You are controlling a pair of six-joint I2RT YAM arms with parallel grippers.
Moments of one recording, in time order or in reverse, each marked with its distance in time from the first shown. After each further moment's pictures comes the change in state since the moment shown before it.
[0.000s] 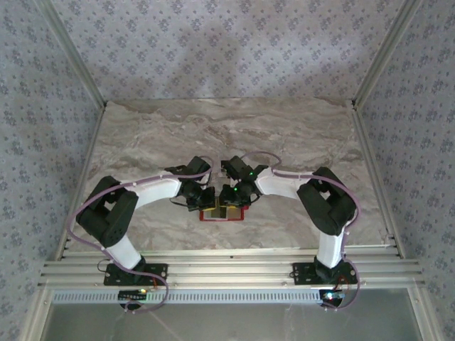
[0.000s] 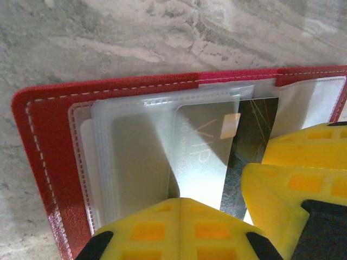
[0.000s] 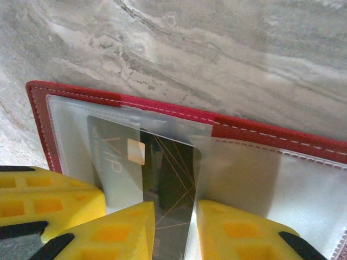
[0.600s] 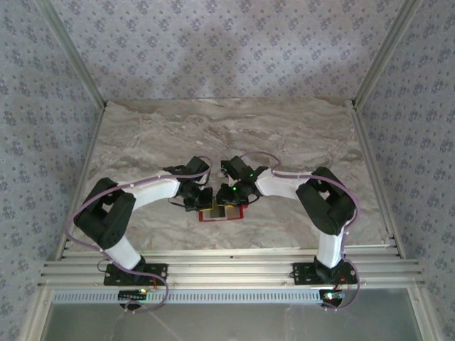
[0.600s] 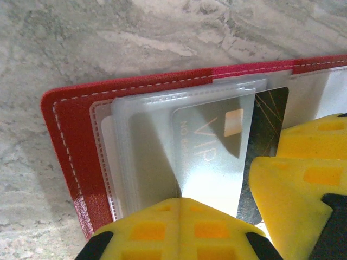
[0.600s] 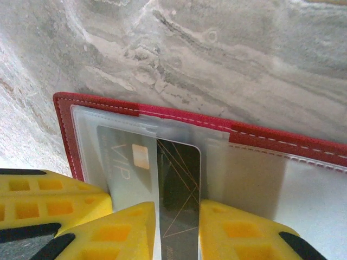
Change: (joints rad) left arm 0.000 -0.020 0.001 -0.050 -0.045 0.018; right arm -0.002 0.001 -0.033 0.115 -0.055 0.016
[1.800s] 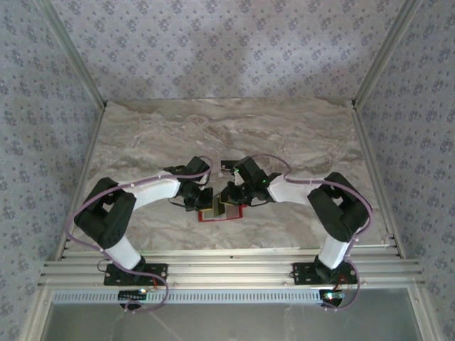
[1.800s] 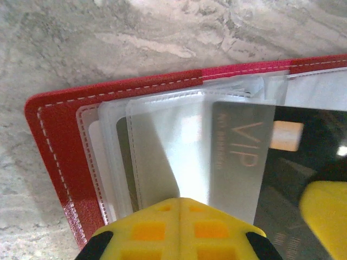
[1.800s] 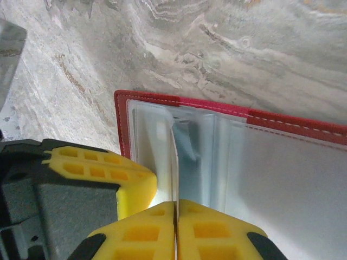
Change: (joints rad) left arm 0.000 0.003 0.000 0.004 -0.004 0.001; right arm -0.050 -0.126 -0.170 0.230 -0.105 0.059
